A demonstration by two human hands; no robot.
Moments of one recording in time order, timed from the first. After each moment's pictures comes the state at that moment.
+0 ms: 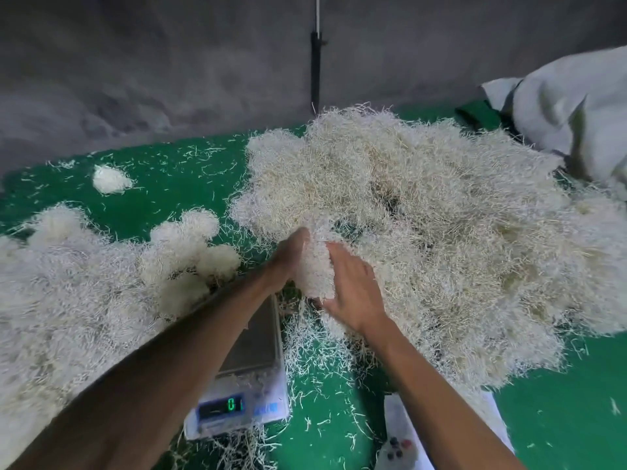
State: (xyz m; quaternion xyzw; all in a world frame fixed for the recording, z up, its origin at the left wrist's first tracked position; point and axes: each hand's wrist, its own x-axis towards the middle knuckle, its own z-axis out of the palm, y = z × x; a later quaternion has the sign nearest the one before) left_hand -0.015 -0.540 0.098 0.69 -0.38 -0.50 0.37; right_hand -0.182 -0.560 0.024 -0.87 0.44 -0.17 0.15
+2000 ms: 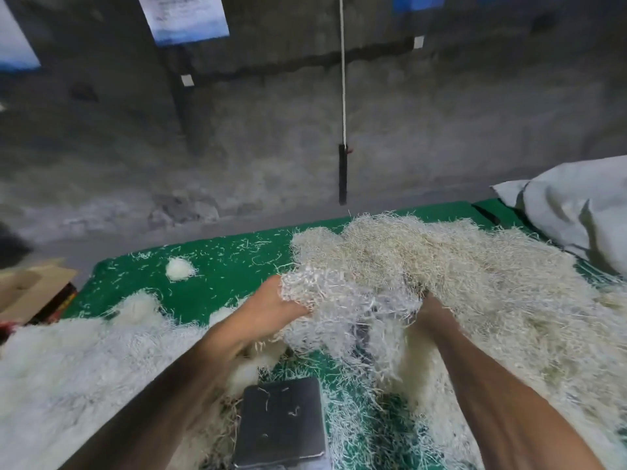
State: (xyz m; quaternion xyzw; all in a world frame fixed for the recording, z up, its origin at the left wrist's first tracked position) left_hand 0.062 -0.464 0.261 0.79 -0.46 -0.31 0.25; right_hand -0.187 -0.663 0.144 -0.63 0.67 -0.12 0.37
